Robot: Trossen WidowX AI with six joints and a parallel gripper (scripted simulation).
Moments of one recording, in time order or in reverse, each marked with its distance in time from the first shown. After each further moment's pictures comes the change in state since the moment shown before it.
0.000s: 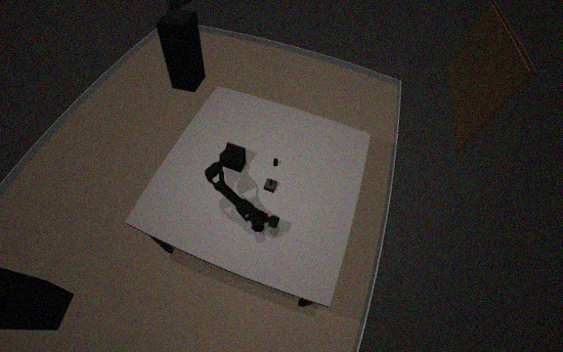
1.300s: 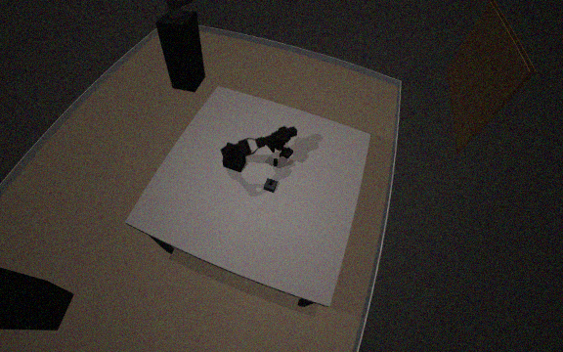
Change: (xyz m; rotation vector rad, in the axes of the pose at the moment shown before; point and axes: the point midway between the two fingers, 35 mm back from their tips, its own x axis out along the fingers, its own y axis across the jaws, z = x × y) arm -0.053 -0.100 -0.421 -2.824 0.761 -0.432
